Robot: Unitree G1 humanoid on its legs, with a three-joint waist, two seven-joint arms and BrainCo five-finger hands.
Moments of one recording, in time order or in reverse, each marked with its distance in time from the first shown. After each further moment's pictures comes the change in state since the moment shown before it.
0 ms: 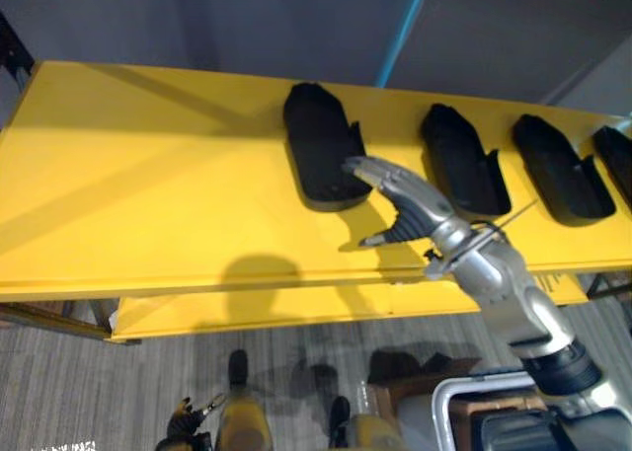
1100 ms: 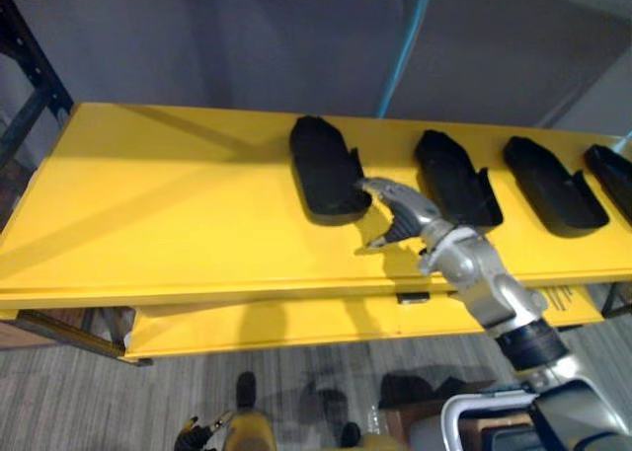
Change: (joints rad) left arm 0.033 -0.023 -0.011 0.001 -0.005 0.059 0.000; right arm -0.113 0.083 0.049 0.306 -0.120 -0.001 -0.070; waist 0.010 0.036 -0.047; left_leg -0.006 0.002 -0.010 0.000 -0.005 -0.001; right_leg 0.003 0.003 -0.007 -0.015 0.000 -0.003
